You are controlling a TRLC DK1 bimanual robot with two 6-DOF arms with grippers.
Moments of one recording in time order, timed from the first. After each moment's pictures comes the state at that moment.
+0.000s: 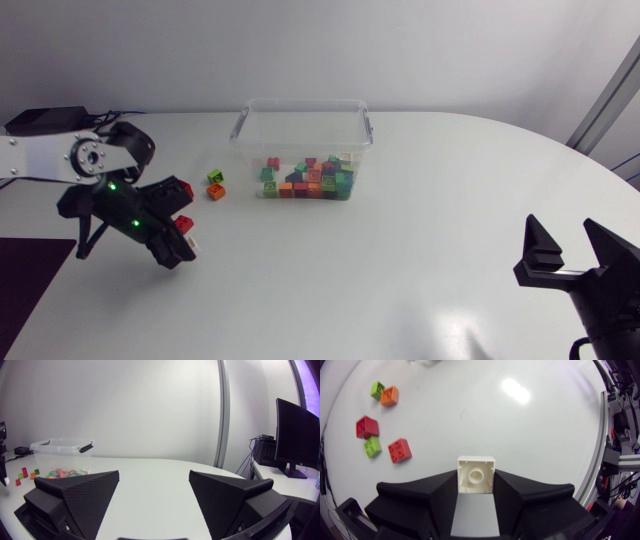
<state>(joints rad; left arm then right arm) -0.09 1.59 0.97 -0.79 0.24 0.74 -0.04 0.06 0.02 0.01 0.11 -0.03</state>
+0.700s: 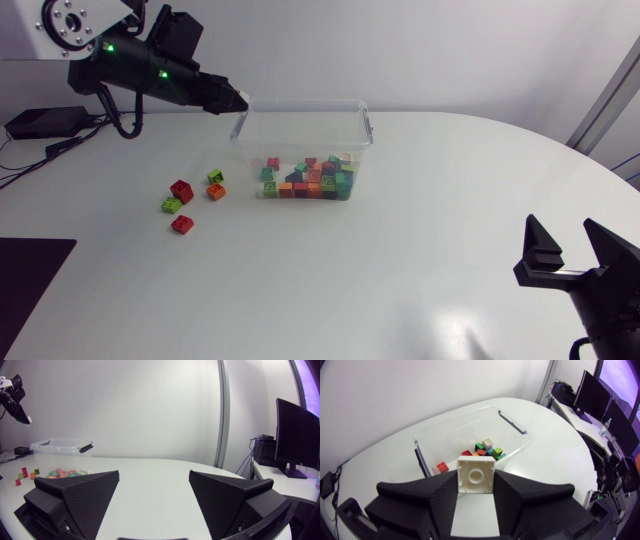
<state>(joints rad) -0.21 1.66 1.50 -0.57 0.39 0.23 -0.04 0.06 0.02 0.01 0.11 -0.03</state>
